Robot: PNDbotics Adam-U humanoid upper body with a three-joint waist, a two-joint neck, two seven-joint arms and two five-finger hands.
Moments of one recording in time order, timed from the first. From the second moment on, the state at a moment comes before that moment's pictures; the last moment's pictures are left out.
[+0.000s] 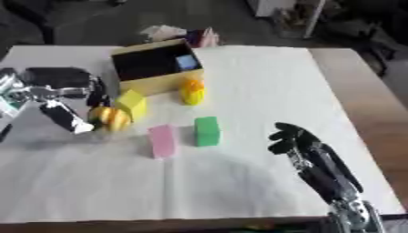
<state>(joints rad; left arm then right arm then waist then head) -0.85 0.62 -0.34 -1.29 -0.66 -0.39 -0.57 0.01 -0.11 0.01 -1.77 0.07 -0.20 0.36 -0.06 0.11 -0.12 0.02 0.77</state>
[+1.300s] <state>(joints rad) -1.02 0.47 -0.14 -0.83 -0.94 -0.16 -0.10 -0.10 -0.11 0.07 -1.77 0.06 -0.21 0.43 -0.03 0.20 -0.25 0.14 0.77</state>
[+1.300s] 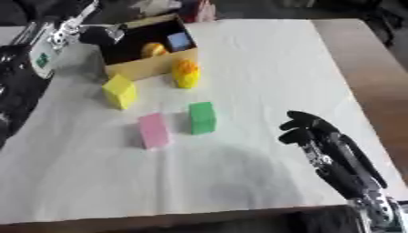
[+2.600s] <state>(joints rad) -0.88 0.65 -0.42 -1.27 -0.68 -0.42 -0.70 -0.10 -0.12 0.06 -1.77 0.07 -0.21 0.42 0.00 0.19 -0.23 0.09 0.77</state>
